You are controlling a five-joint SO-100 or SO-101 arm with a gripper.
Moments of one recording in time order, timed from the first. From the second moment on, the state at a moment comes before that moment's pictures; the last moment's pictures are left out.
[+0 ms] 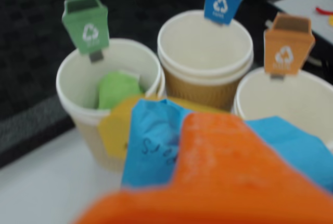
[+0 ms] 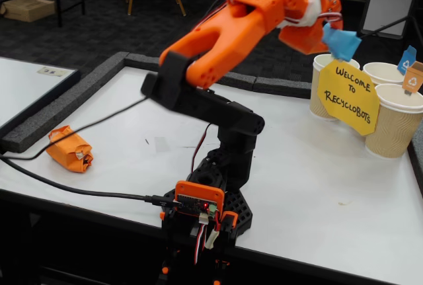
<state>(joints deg) 29.9 147.0 126.4 55.0 5.9</state>
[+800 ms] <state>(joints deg) 30.7 83.1 75.5 45.4 5.8</state>
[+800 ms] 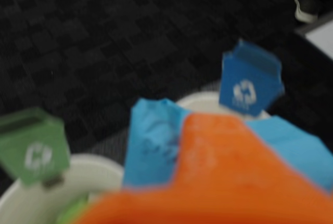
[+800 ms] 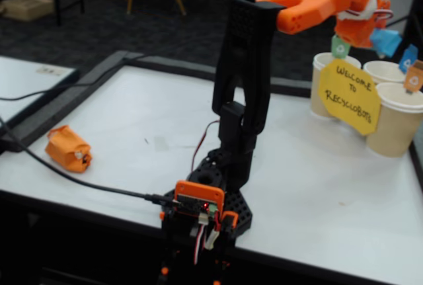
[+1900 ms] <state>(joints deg) 32.0 73.7 66.0 39.1 5.8</state>
